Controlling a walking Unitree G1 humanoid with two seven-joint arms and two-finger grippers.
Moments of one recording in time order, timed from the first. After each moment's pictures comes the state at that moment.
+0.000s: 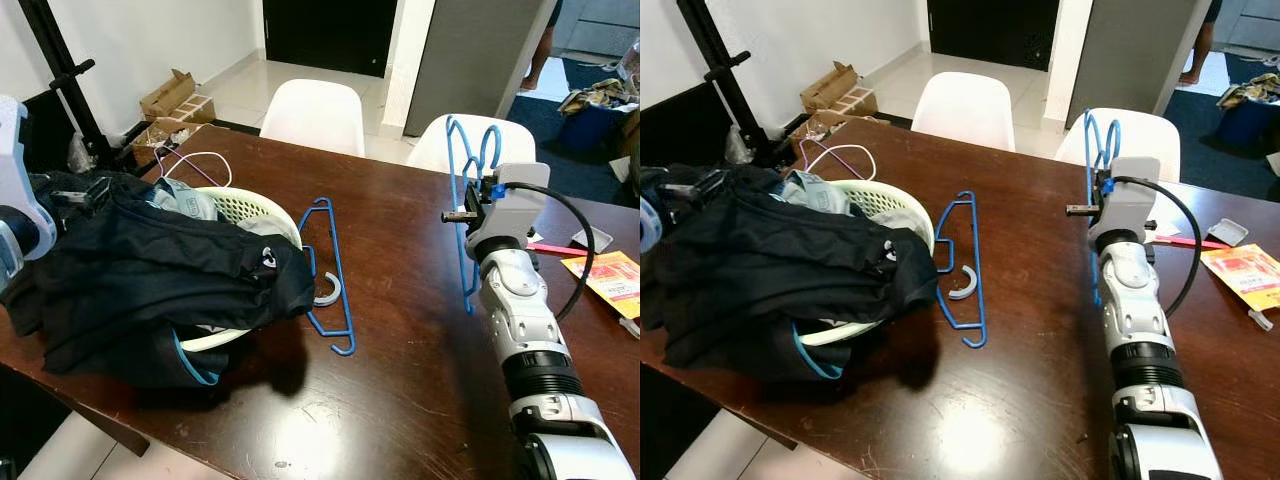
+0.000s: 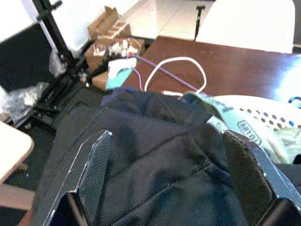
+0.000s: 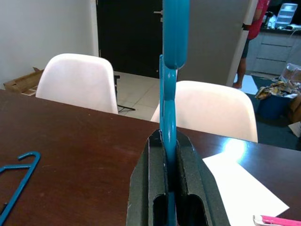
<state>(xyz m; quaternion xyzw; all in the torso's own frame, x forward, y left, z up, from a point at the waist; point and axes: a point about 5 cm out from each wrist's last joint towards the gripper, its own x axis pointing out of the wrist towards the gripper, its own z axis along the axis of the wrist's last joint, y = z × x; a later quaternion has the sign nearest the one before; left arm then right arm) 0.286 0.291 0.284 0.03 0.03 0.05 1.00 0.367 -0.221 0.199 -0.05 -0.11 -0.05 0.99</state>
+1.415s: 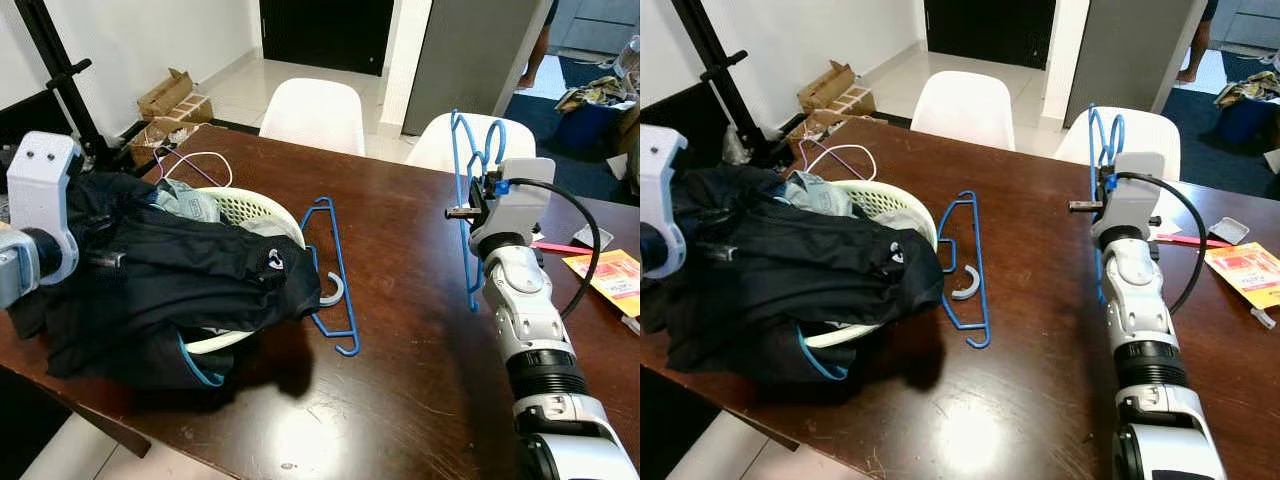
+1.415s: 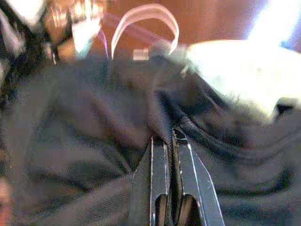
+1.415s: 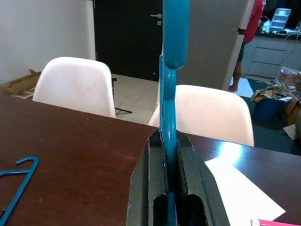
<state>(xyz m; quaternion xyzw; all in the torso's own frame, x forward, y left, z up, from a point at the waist) 0.296 0.271 0.290 0.07 0.07 -0.05 0.99 0.366 -0.224 0.205 -0.05 -0.12 -0.06 0.99</state>
